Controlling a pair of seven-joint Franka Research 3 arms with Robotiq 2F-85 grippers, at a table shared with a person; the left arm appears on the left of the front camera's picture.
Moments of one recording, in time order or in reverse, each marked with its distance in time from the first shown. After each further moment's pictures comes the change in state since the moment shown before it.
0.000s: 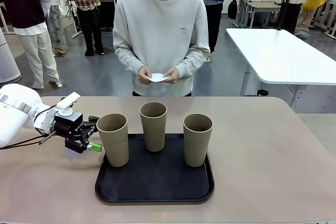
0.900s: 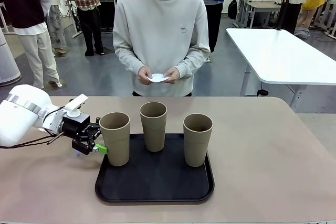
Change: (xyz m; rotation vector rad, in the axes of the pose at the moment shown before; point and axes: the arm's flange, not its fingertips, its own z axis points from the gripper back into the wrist) left arm -0.004 0.013 -0.018 -0.046 0.001 -0.009; right arm 0.000 0.000 0.000 0.000 0.000 0.000
